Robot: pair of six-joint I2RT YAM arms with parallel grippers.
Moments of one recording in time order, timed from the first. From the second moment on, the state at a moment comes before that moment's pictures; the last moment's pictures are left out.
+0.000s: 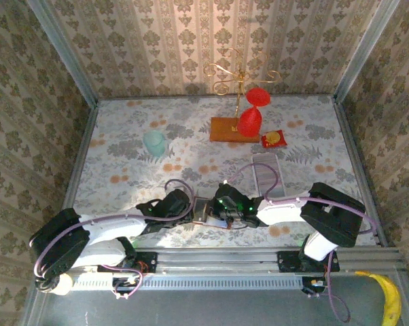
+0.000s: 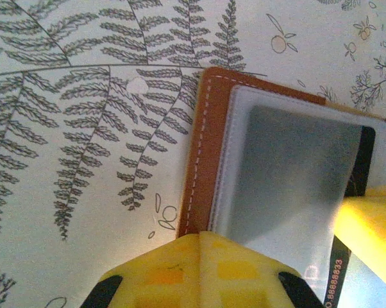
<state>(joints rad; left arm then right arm) -0.99 1.20 0.37 -0.10 -0.04 -0.97 0.98 1.60 0.60 0.23 -0.05 1.22</state>
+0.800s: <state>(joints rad) -1.02 1.11 0.33 -0.14 -0.05 -1.01 0.98 1.38 0.62 -0.11 0.08 1.13</state>
